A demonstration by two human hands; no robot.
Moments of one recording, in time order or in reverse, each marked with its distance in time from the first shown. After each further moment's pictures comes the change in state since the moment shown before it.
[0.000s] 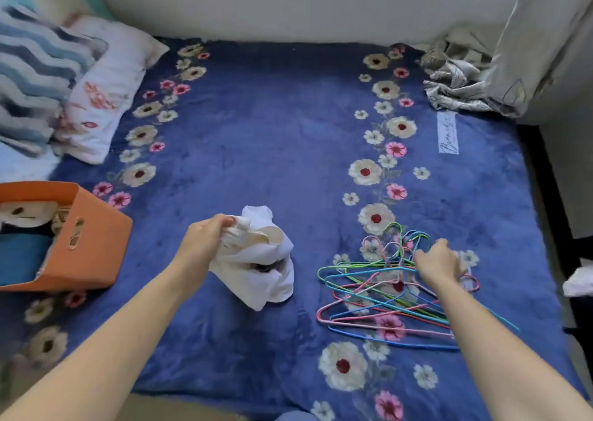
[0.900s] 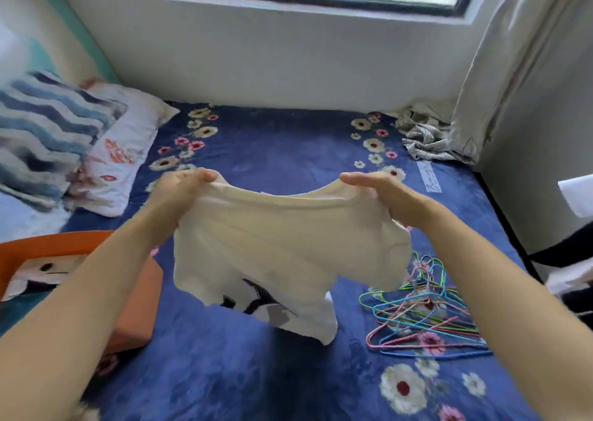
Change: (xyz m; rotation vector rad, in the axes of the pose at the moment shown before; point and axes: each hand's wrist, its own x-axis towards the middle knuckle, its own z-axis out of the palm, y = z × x) left_hand 0.032 0.080 -0.243 0.066 -0.071 0.412; right_hand -0.257 -0.259 -0.072 0.550 -0.578 -0.605
